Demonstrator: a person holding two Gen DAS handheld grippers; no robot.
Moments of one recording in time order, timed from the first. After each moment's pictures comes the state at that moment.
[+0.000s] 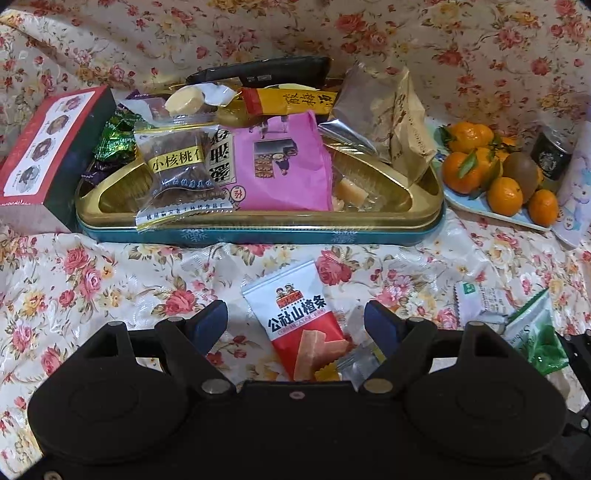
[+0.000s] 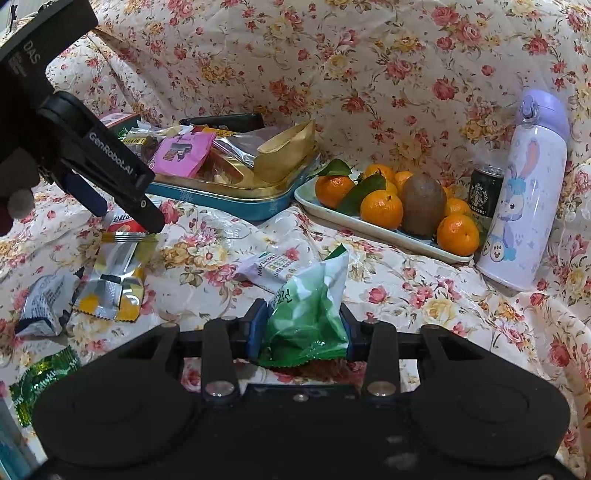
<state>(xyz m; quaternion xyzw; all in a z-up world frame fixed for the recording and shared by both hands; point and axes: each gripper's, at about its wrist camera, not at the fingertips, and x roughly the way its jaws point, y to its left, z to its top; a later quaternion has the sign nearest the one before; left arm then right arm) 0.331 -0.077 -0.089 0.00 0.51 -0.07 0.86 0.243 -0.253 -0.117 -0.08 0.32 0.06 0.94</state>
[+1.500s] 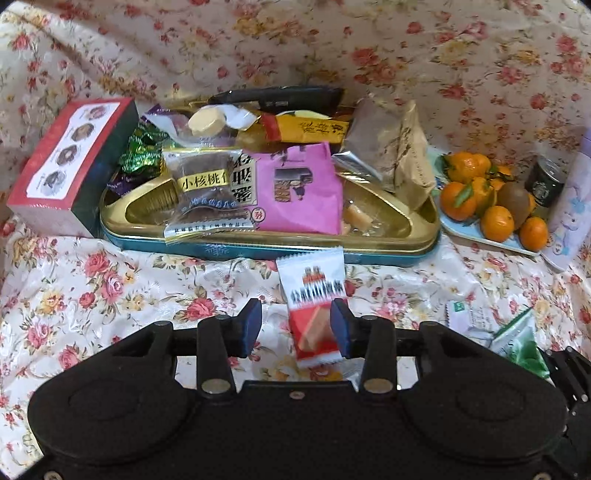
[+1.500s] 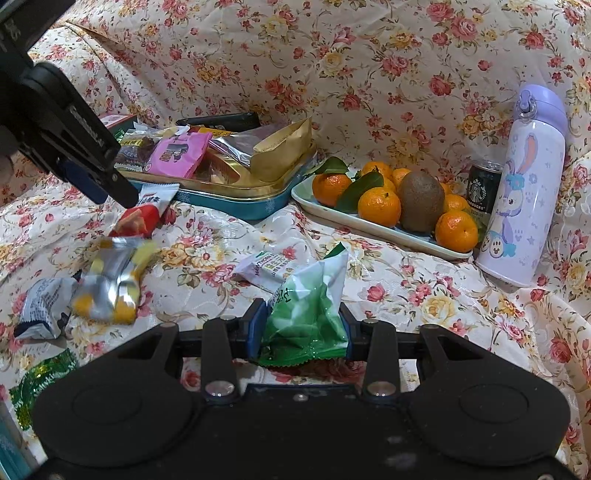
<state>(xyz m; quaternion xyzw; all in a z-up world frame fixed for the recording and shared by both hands) 0.327 -0.063 -0.069 -0.03 0.49 -0.07 0.87 0.242 -0.253 -0.120 -0.07 0.32 0.06 0.94</state>
